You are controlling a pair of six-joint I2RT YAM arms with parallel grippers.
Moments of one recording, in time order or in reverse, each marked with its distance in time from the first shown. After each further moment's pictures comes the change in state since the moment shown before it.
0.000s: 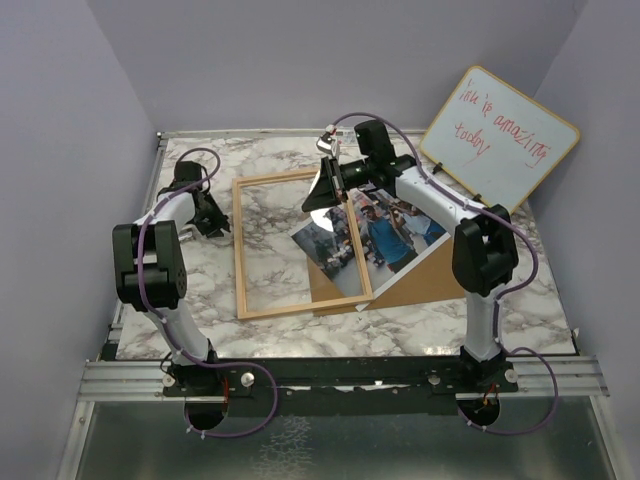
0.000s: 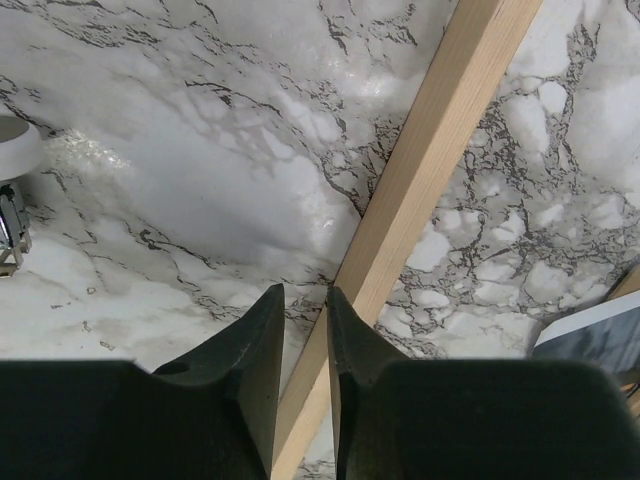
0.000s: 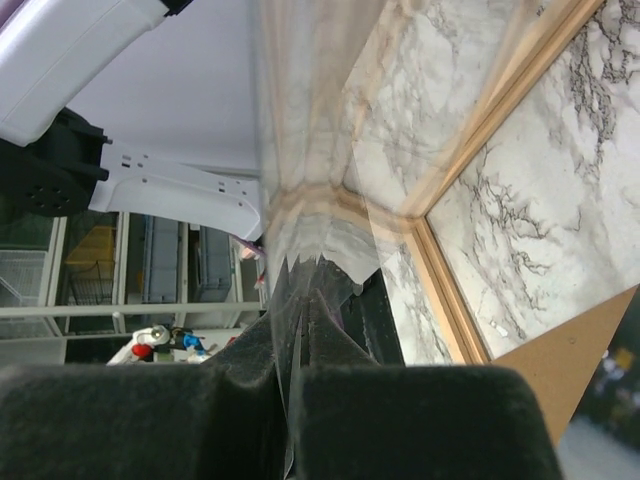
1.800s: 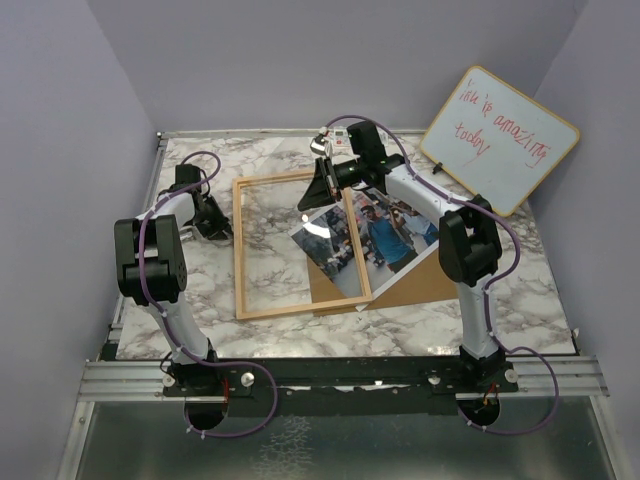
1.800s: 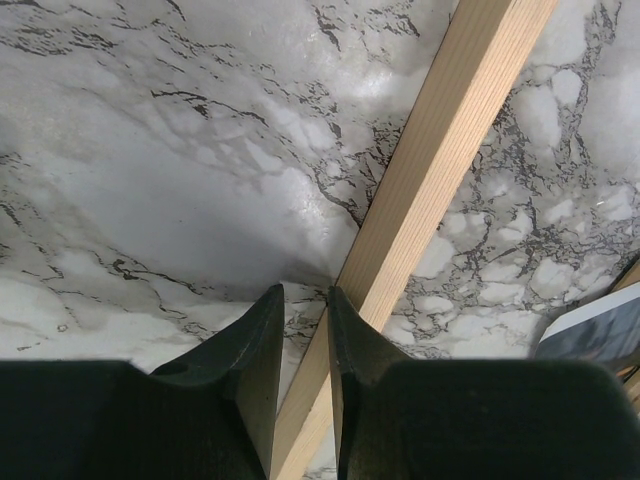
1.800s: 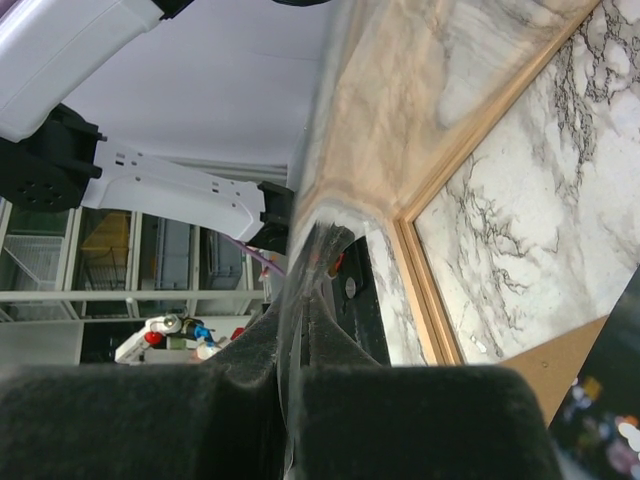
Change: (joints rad) left arm 0.019 0.054 0.000 0.029 0.086 0.026; right arm 0.000 0.146 0.104 0.015 -0.053 -0.003
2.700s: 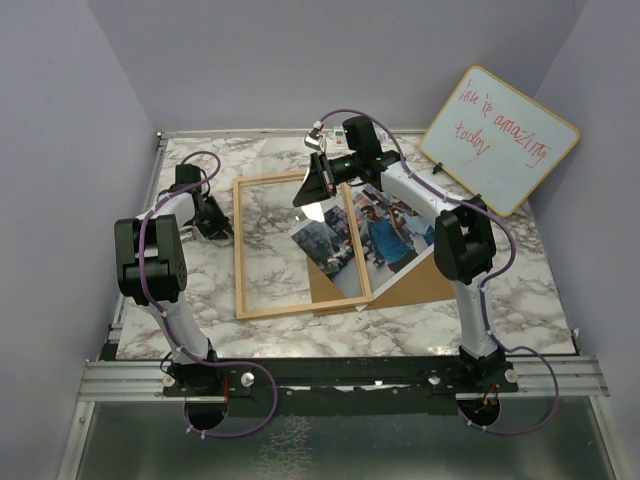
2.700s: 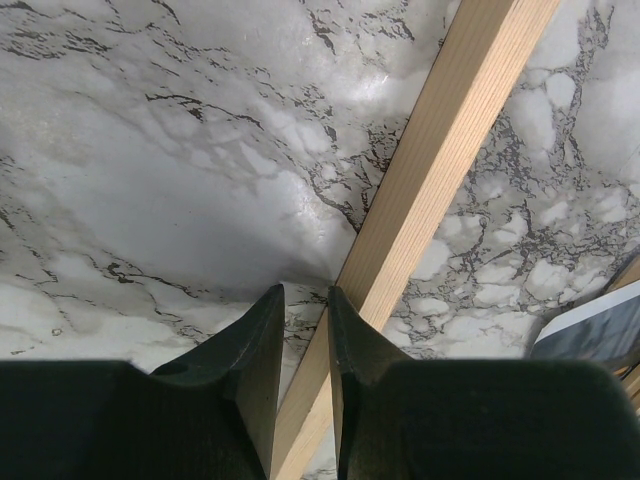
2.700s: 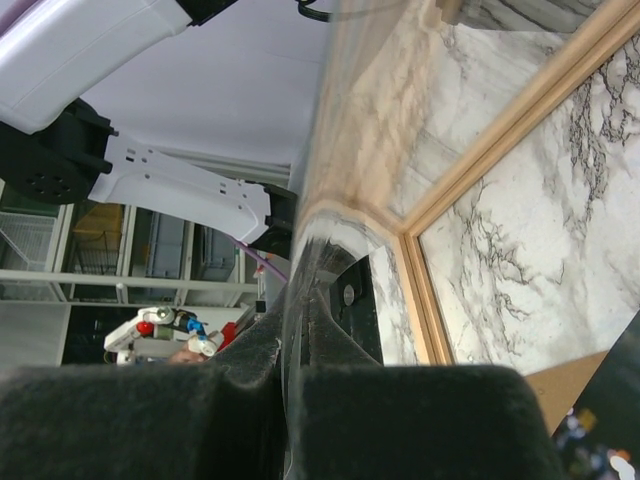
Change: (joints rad) left arm 0.000 0.003 0.000 0.008 0.006 0.000; right arm 0.012 0.041 0.082 0.019 -0.027 0.000
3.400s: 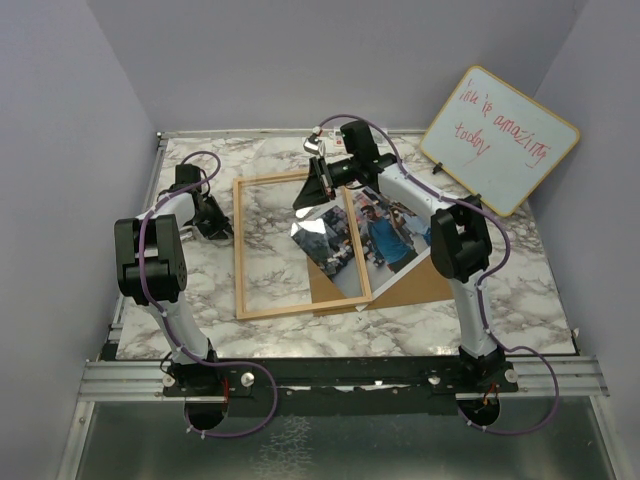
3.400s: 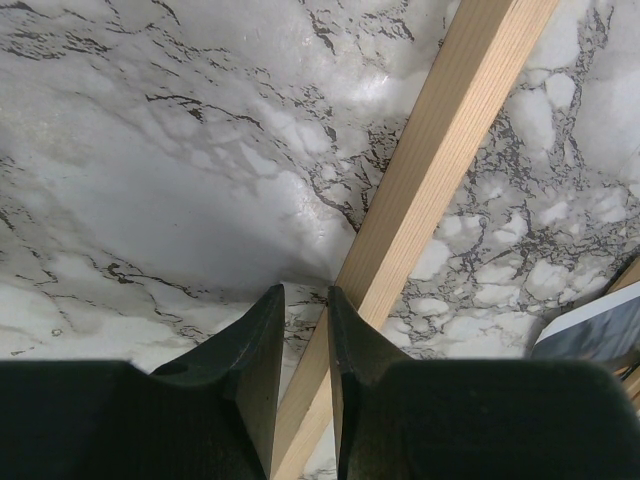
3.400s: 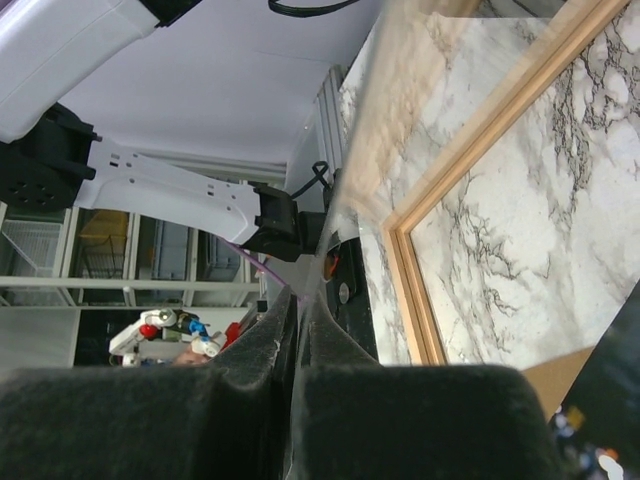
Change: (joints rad) left arm 0.000 0.000 0.000 0.000 0.001 0.000; right arm 0.002 0.034 0.000 -0.001 0.000 -0.001
